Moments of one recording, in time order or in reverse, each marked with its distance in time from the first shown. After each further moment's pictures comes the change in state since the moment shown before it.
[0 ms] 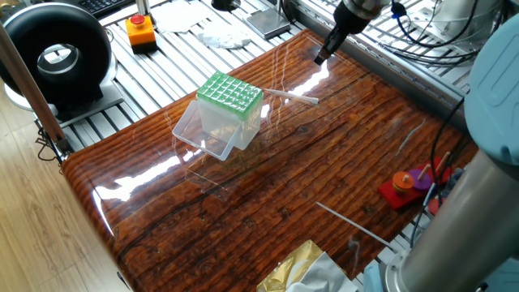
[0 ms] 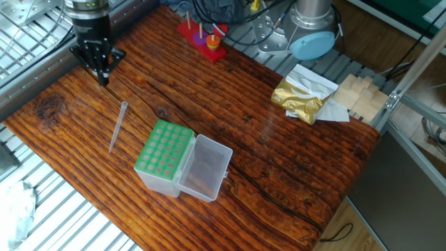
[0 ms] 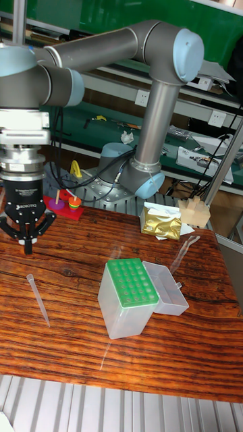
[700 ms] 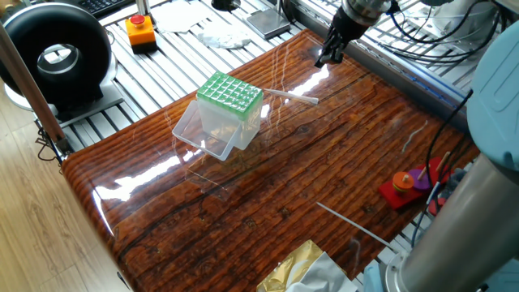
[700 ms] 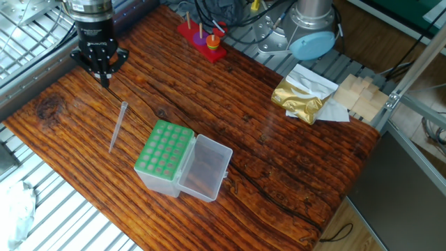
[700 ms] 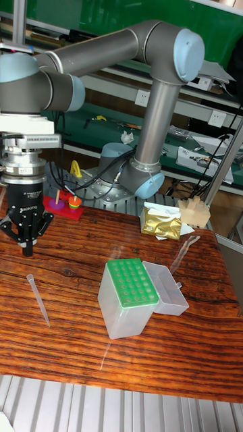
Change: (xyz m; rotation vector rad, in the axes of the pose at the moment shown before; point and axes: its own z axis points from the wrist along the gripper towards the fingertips) arm 0.012 -0.001 0.007 0.001 0.000 -0.254
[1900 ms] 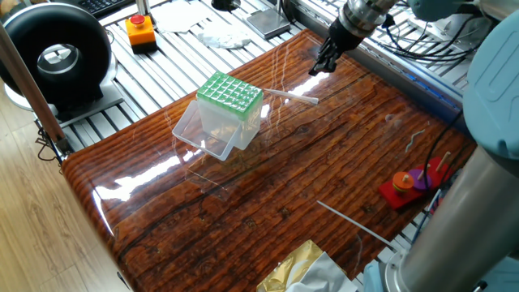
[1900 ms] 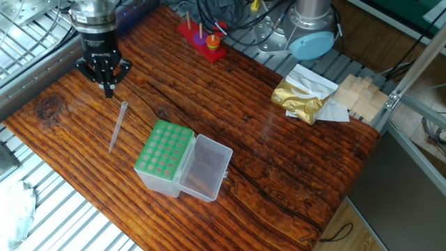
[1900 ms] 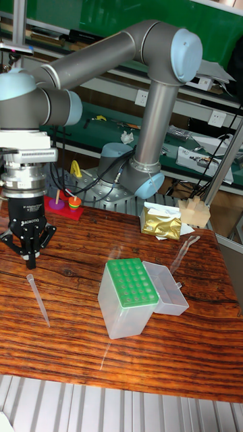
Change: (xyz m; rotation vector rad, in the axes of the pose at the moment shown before) arm -0.010 0.001 0.032 0.000 -0.052 0.110
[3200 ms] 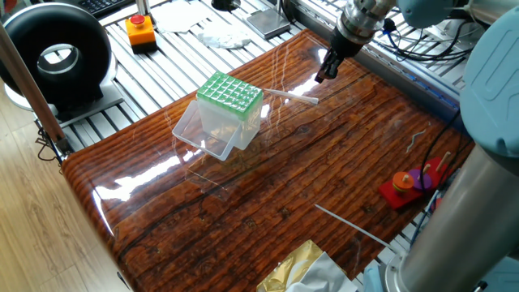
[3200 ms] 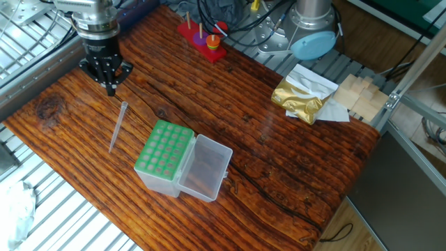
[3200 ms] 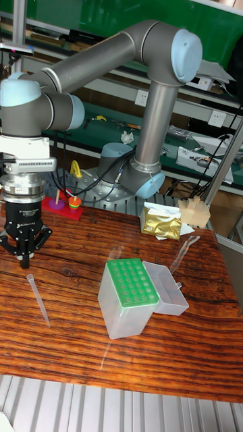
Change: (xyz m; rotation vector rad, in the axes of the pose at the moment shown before) arm 0.028 -0.001 0.005 0.012 0.110 0.089
